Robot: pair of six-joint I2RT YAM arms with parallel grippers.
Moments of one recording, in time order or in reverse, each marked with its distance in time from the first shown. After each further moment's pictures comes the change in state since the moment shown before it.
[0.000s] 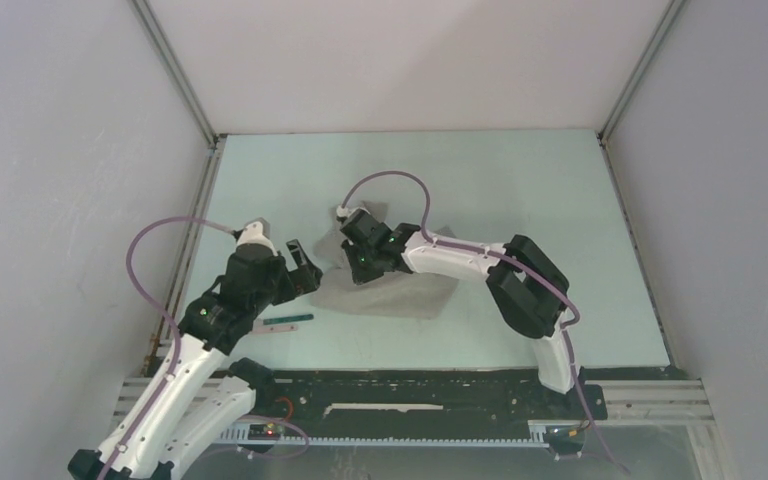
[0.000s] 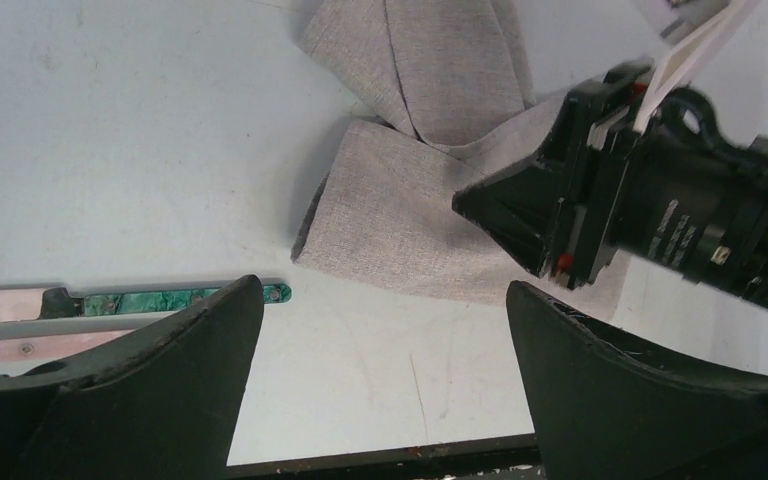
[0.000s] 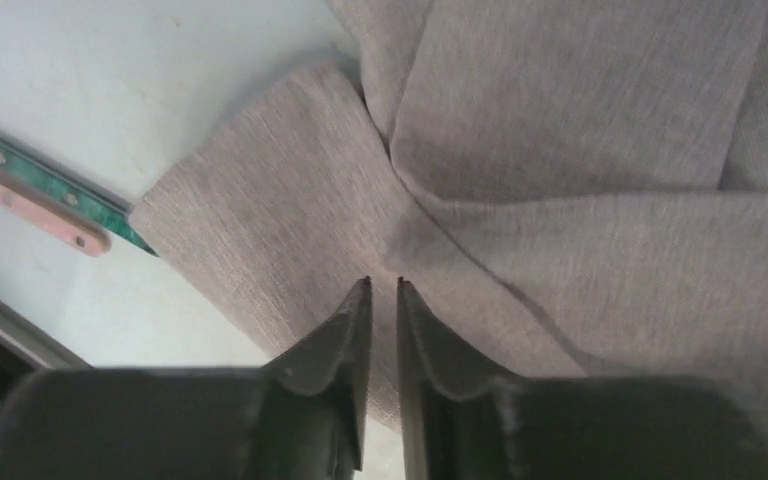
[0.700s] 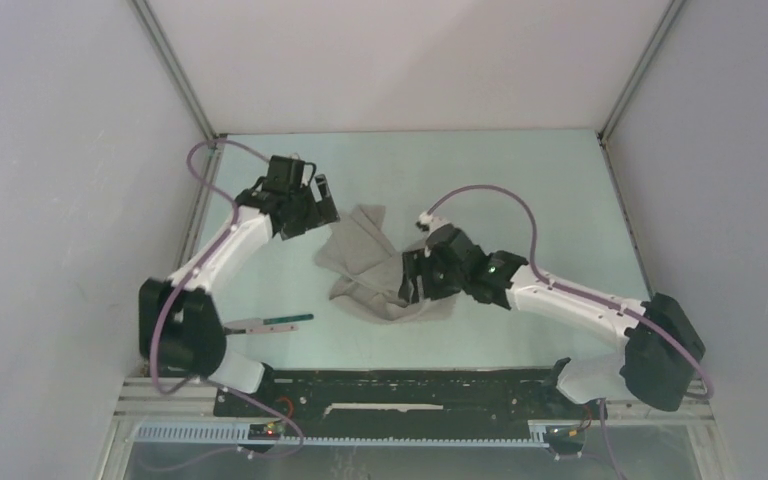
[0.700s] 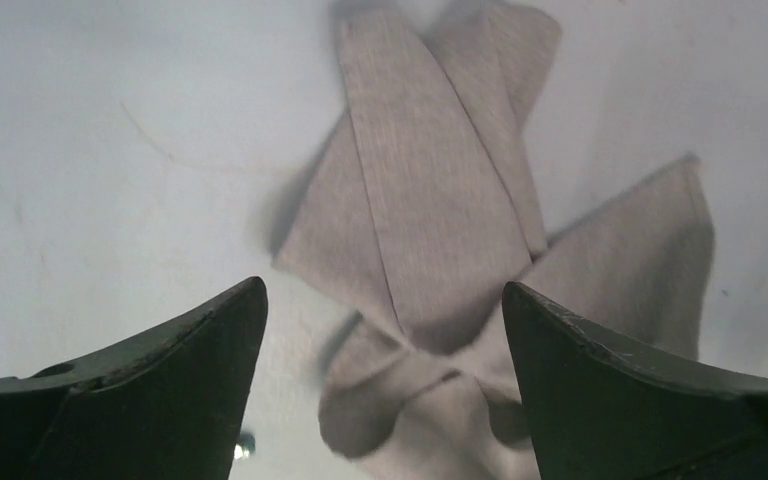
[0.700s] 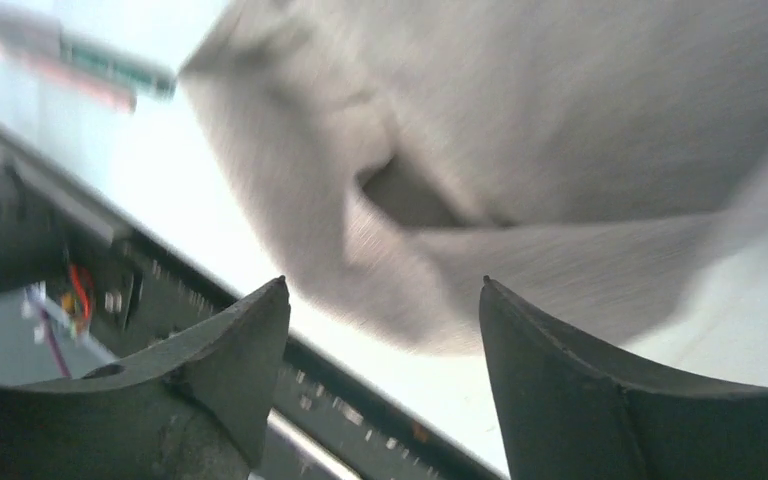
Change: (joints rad) left arm 0.154 0.756 0.431 0.121 0.143 0.100; right arm -0.048 -0.684 -0.634 0.043 -0.037 0.112
